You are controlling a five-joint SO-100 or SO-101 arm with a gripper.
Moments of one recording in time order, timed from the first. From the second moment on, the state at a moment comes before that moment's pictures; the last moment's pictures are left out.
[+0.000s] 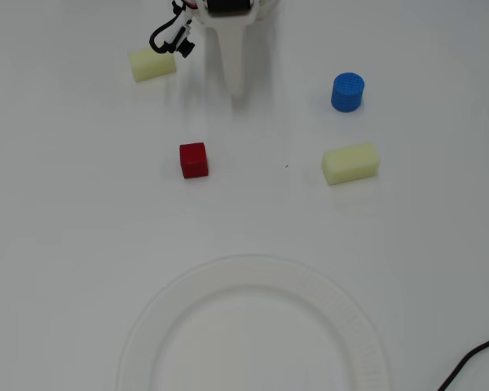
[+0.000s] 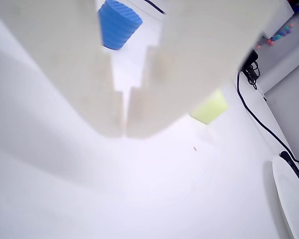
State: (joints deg) arm 1.0 196.9 185.9 64.1 0.3
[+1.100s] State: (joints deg) arm 4.1 166.0 158.9 62.3 0.4
